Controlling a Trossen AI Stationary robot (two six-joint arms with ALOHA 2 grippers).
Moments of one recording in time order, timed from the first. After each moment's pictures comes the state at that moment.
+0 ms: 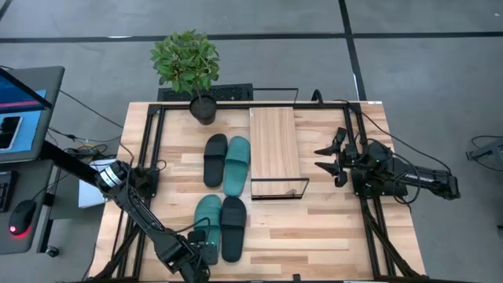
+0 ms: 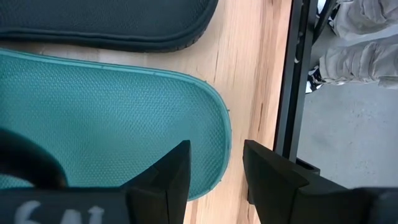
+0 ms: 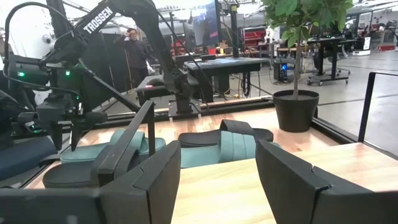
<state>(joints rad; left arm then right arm) -0.86 1.90 1.31 -0.64 -0.09 -0.96 -0.23 0.01 0.00 0.04 -0.18 0.07</state>
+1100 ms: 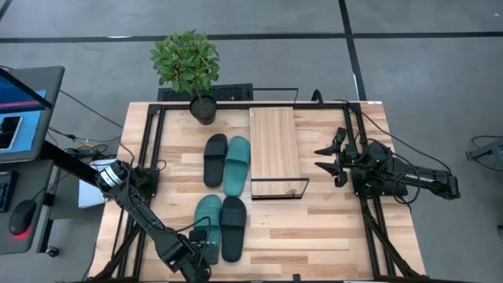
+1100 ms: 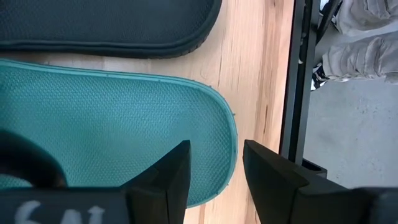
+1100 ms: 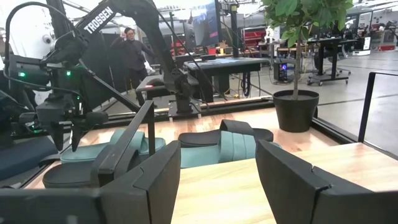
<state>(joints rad) -0.85 1.90 1.30 -0.64 -0.09 -0.92 -0.23 0.01 0.00 0.04 -0.18 0.07</state>
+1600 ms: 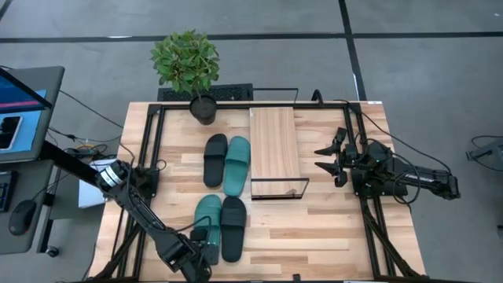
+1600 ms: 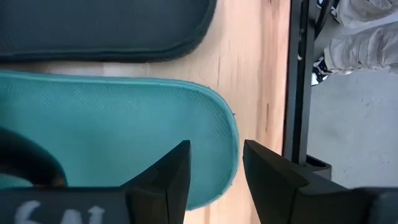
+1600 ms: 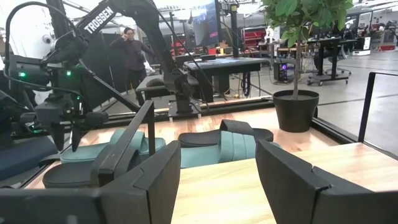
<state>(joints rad) -0.84 1.90 1.30 -0.64 -0.09 -0.87 -0.23 0.01 0.00 0.04 -0.18 0.07</state>
